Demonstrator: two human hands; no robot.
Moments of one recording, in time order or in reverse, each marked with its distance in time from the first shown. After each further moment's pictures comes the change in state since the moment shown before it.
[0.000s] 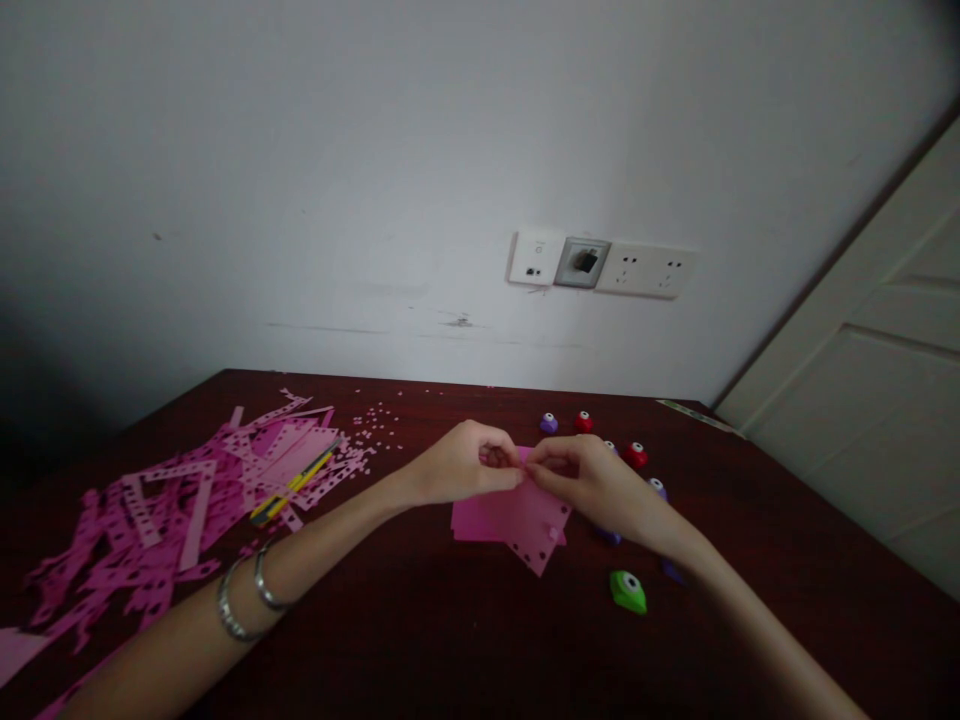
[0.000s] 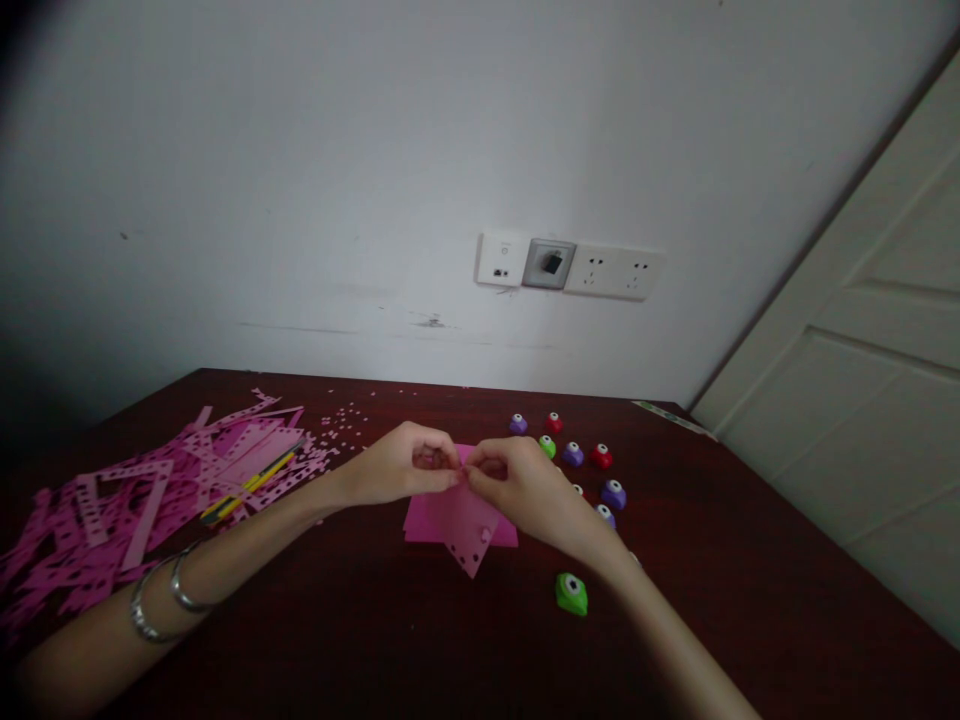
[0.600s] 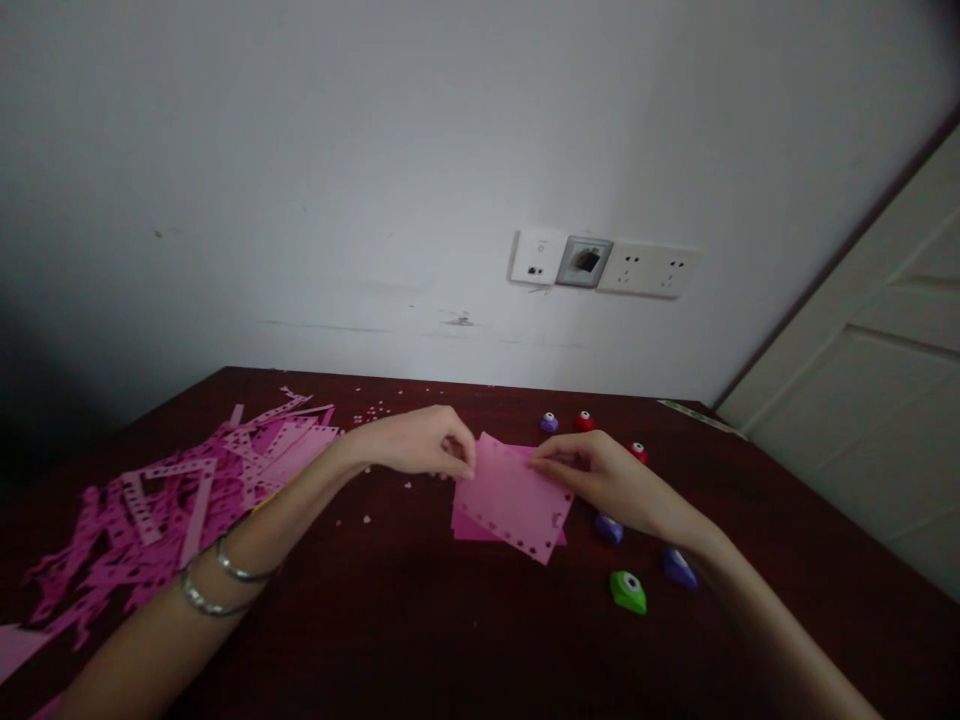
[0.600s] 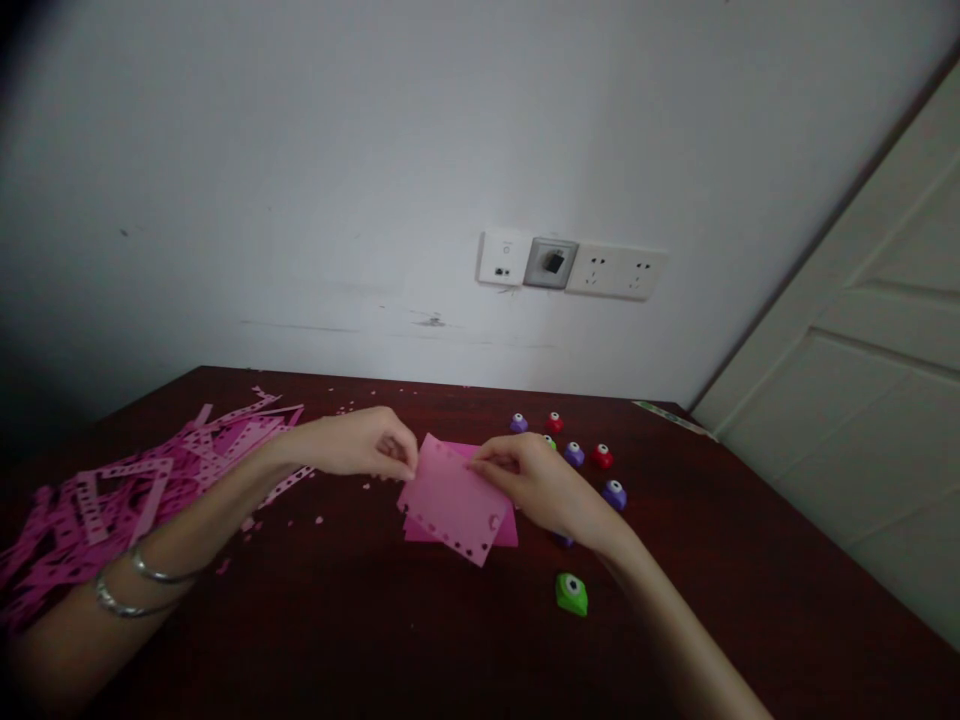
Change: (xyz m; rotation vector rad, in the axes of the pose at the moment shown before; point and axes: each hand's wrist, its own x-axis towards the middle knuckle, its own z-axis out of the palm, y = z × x) left_hand -0.011 0.007 -0.054 0.374 -0.283 -0.123; right_hand 0.001 0.005 -0.011 -0.018 -0.038 -0.041
